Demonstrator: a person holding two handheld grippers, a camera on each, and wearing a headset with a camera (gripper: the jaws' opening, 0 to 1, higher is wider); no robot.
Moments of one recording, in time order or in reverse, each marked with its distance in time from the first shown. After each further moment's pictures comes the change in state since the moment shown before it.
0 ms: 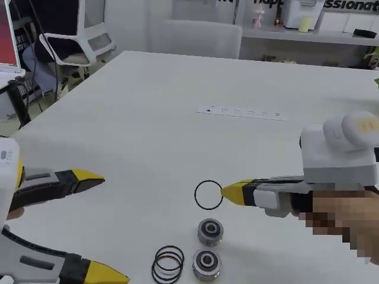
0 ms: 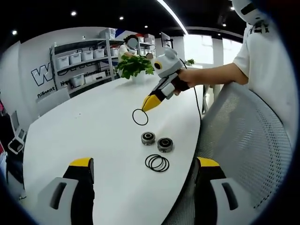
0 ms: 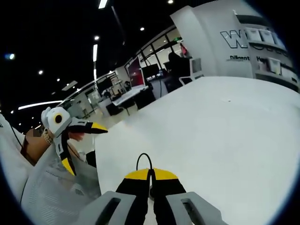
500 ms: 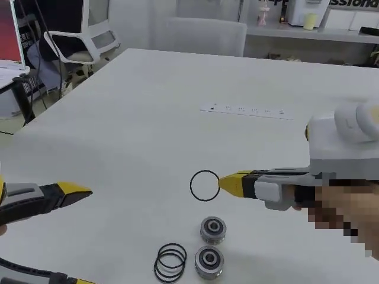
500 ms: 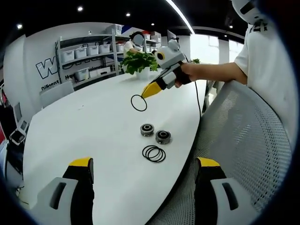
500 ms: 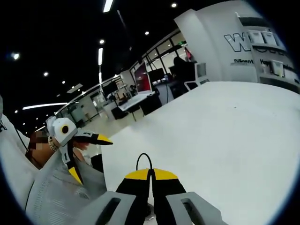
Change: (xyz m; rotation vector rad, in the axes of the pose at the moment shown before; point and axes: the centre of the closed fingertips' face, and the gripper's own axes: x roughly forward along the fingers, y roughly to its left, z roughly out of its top) left arm -0.011 -0.008 -0.018 -0.050 0.036 0.033; right arm -0.001 0.022 0.016 -0.013 -0.042 0.050
